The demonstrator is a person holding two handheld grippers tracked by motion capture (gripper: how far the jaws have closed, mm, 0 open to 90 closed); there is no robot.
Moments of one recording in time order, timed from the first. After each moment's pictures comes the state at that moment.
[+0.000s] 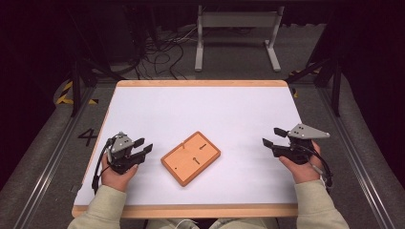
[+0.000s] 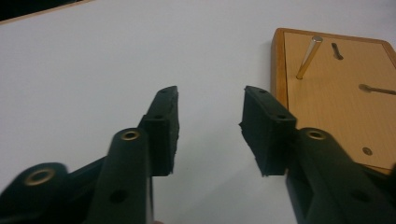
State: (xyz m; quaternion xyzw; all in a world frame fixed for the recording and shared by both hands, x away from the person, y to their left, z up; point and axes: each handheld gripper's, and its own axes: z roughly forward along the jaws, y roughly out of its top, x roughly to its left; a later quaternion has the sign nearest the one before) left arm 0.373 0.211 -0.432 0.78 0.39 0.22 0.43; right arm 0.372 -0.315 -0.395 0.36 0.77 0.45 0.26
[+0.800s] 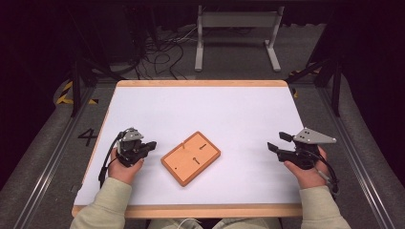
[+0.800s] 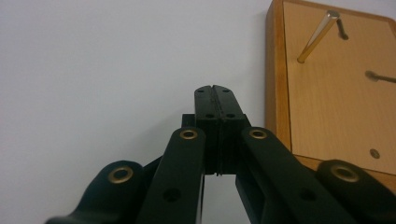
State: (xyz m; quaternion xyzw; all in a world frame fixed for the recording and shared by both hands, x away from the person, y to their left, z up) left arm 0.402 0.198 -0.443 0.82 0.40 0.14 0.39; right arm 0.359 -0.325 -0.398 0.37 0.77 0.45 0.26
